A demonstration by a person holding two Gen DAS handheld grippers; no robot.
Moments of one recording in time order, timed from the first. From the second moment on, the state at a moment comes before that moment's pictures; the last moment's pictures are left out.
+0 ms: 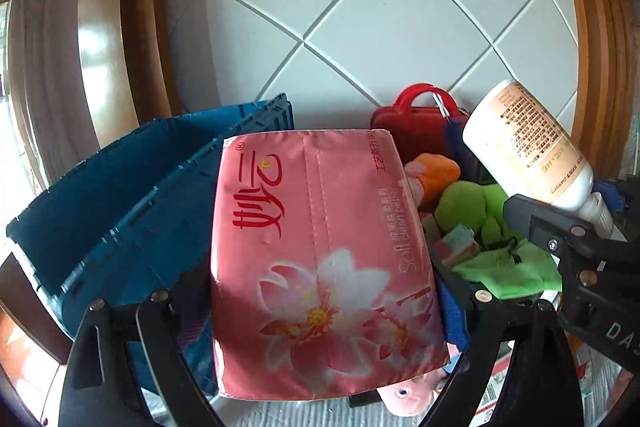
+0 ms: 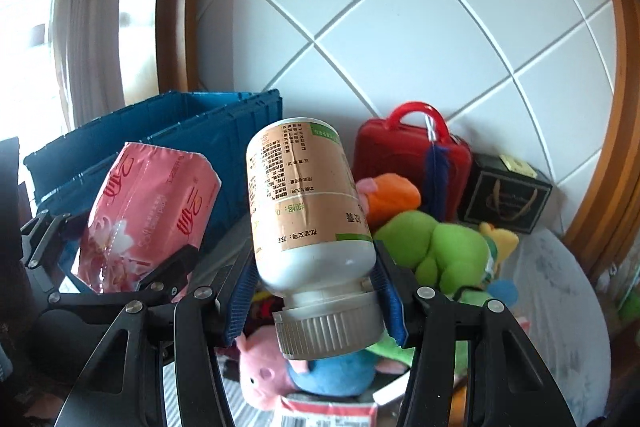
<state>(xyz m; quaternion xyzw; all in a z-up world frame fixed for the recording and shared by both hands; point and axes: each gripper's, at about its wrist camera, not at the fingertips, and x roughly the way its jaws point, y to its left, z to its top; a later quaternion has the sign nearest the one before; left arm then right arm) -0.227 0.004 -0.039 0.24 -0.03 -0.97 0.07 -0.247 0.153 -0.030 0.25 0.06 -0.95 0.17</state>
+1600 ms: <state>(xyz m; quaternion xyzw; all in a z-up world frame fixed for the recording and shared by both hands) -0.503 -0.379 -0.171 0.63 -0.05 -0.77 0.01 -0.511 -0.286 -0.155 0.58 0.15 -0.79 0.09</state>
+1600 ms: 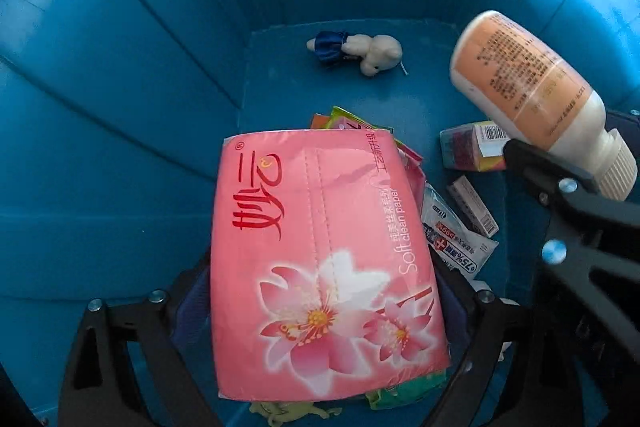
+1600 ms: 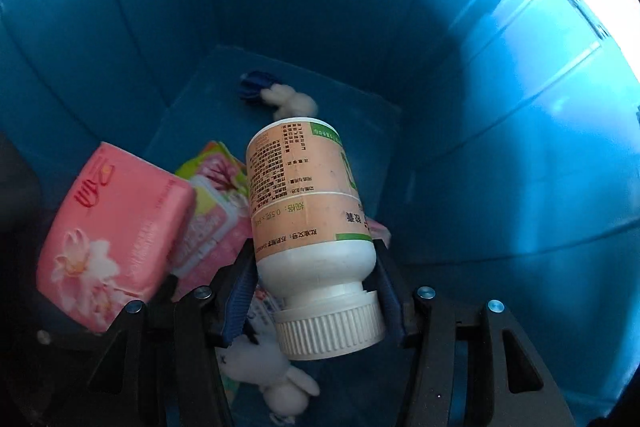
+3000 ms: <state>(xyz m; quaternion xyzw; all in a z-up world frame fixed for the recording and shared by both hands) -0.339 -0.337 0.018 0.37 -0.03 -0.93 -0.04 -0.353 -0.161 0.041 0.36 0.01 -0.93 0.11</state>
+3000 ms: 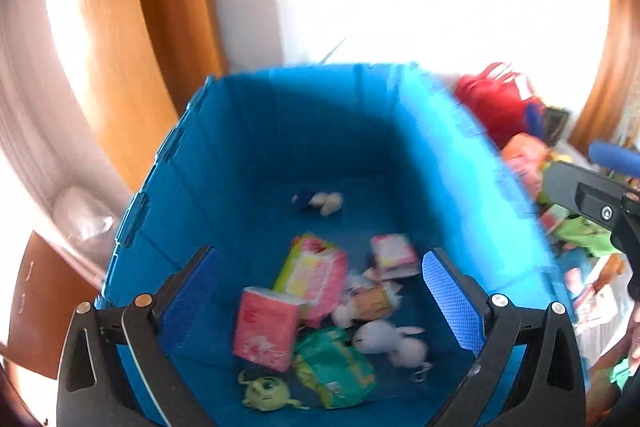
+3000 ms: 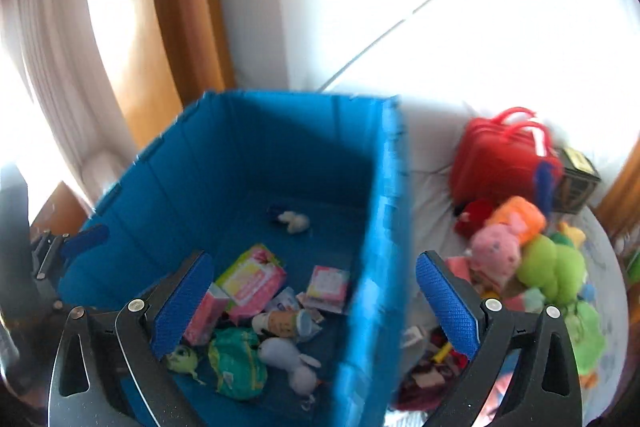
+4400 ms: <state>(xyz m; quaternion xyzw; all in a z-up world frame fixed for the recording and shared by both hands) -0.172 0.107 -0.229 0.45 -0.08 -0.88 -0.10 -0.135 0.319 -0.231 0.51 -0.08 -0.86 -0.04</state>
